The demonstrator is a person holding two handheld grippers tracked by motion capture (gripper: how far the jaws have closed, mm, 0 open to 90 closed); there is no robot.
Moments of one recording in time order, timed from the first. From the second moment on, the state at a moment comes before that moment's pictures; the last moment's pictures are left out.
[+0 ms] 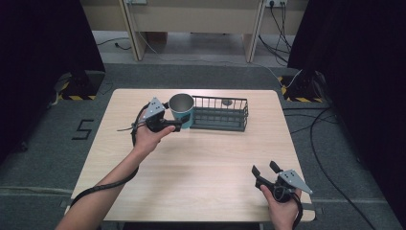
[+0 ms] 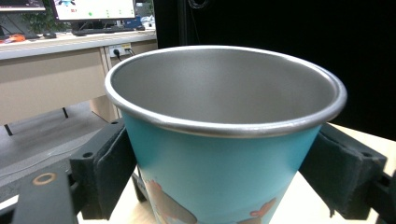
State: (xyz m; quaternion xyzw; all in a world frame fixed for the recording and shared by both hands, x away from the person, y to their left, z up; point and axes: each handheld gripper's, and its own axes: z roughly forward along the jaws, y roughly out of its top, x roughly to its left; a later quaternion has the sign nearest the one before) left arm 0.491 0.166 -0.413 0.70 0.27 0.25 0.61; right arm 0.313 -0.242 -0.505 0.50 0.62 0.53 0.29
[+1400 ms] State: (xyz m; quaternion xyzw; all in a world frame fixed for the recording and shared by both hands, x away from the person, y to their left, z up) left arm 0.540 0.095 -0.406 0.70 0.28 0.24 0.61; right arm 0.315 -0.242 -0.506 0.50 0.62 0.53 0.29
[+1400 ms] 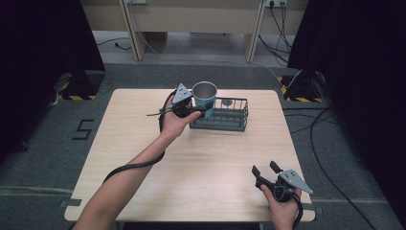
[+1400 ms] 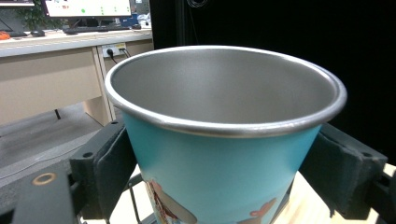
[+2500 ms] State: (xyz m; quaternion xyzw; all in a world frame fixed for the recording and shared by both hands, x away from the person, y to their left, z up) left arm 0.574 0.065 -0.415 0.71 0.31 0.25 0.58; right arm 0.315 -0.242 -0.507 0.50 0.62 0.54 0.28
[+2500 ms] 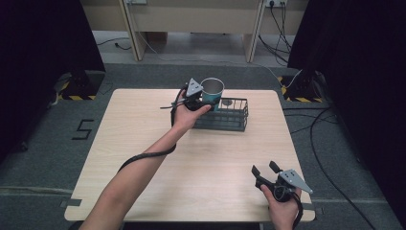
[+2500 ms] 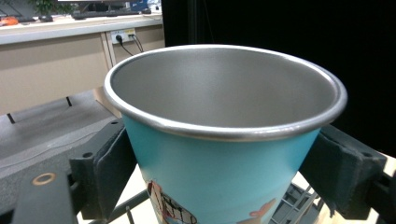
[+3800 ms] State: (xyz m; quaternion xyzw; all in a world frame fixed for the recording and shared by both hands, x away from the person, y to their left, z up) left arm 0.577 0.057 -0.449 0.75 0.34 0.22 0.52; right arm 0.316 -0.240 -0.508 0.50 0.62 0.53 0.28
